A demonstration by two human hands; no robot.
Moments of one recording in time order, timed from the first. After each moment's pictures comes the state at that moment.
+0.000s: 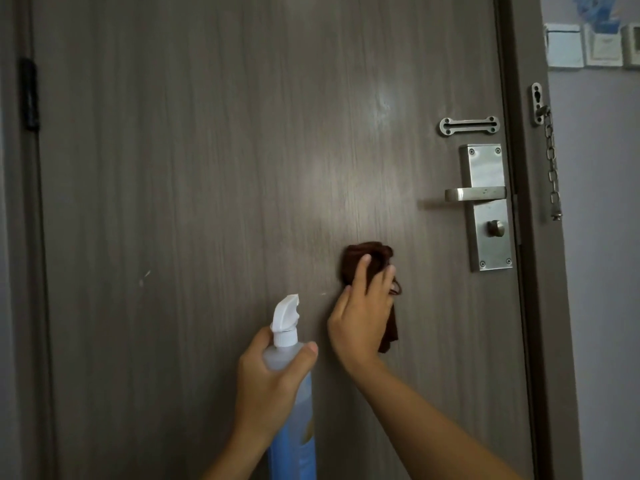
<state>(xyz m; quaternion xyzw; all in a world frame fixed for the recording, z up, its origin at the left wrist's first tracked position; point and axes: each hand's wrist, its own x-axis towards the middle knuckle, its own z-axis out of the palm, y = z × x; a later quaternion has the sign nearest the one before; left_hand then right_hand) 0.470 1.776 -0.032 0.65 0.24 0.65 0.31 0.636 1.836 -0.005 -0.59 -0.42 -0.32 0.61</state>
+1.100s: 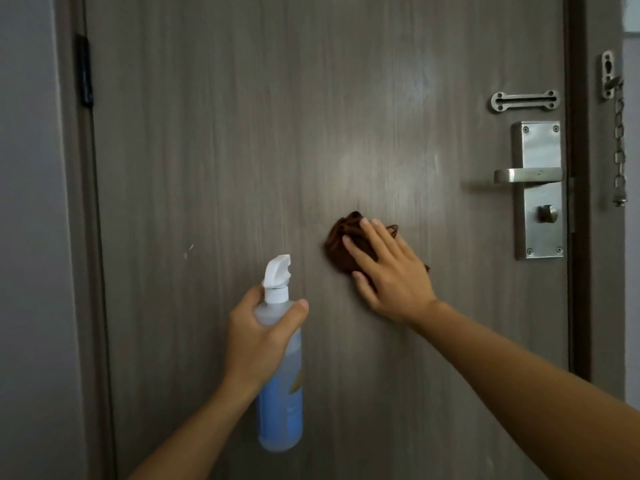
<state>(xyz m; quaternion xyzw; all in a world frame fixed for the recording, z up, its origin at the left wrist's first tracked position) 0.414 1.796 -0.010 0.64 0.25 0.67 0.27 0.682 1.823 0.036 -0.48 -0.64 -0.52 0.29</state>
